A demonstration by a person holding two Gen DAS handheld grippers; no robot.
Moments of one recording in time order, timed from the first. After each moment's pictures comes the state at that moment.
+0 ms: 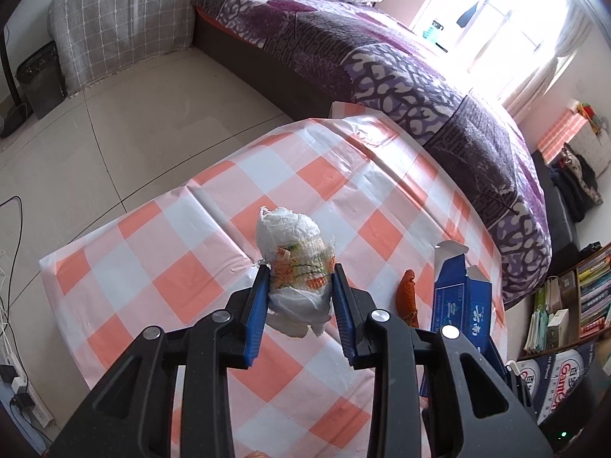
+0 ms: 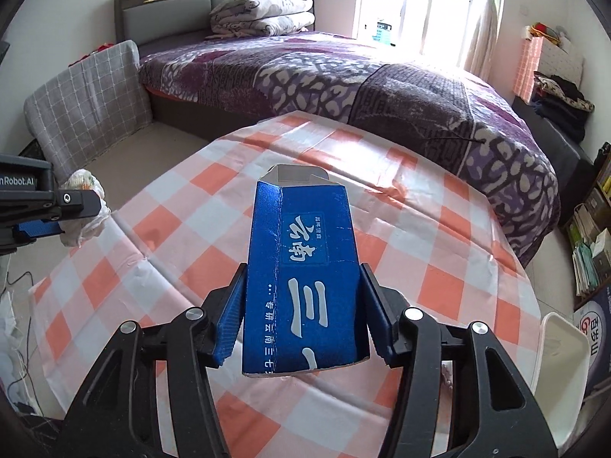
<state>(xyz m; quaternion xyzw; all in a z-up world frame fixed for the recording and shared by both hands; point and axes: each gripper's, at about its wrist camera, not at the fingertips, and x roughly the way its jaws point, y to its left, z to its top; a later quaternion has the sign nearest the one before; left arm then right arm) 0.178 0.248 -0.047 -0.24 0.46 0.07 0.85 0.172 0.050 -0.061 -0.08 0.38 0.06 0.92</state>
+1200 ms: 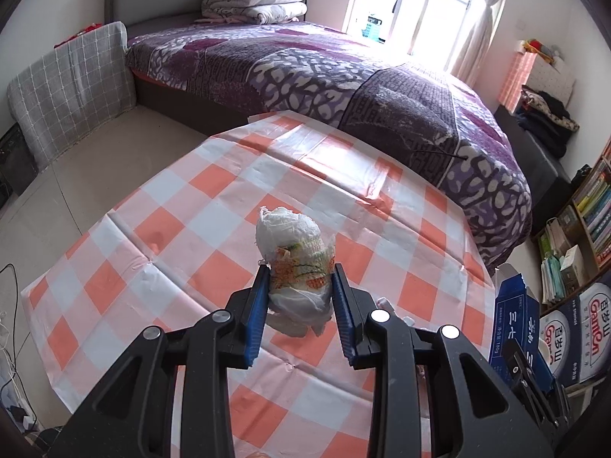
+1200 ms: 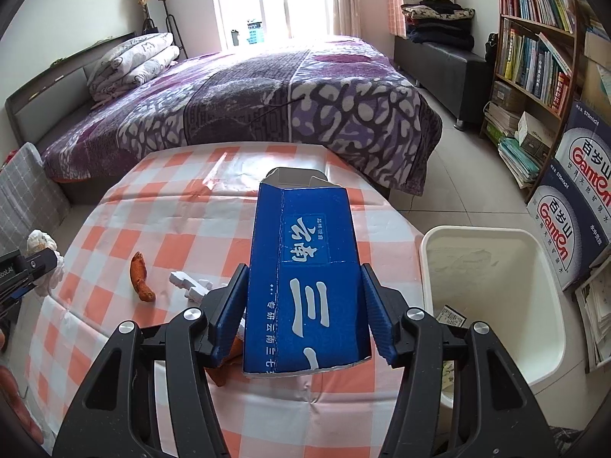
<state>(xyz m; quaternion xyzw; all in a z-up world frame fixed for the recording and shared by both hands) 0.172 0.092 -0.033 -0.12 0.42 0.02 0.90 0.128 -0.139 -0.054 0.07 0.37 -0.11 0.92</state>
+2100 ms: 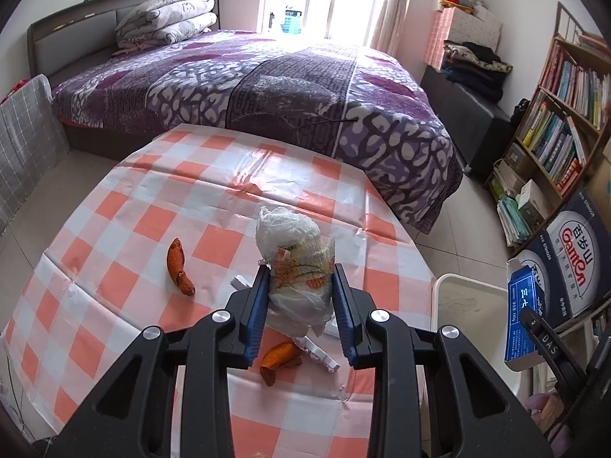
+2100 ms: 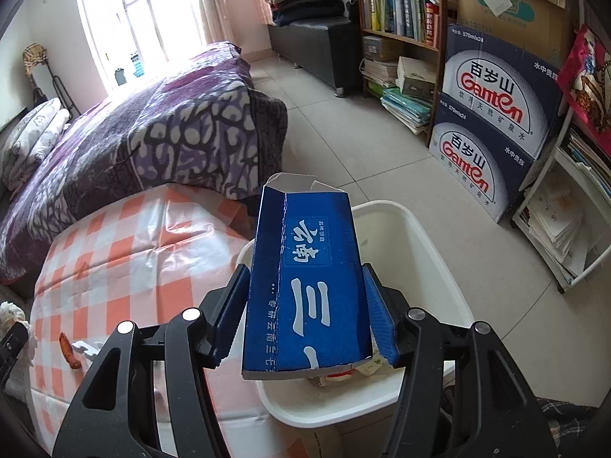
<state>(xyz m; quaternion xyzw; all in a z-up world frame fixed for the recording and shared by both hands) 0.153 -0.044 -0.013 -0.05 0.40 -0.10 0.91 0.081 -0.302 -0.045 0.19 0.36 -0.30 0.86</state>
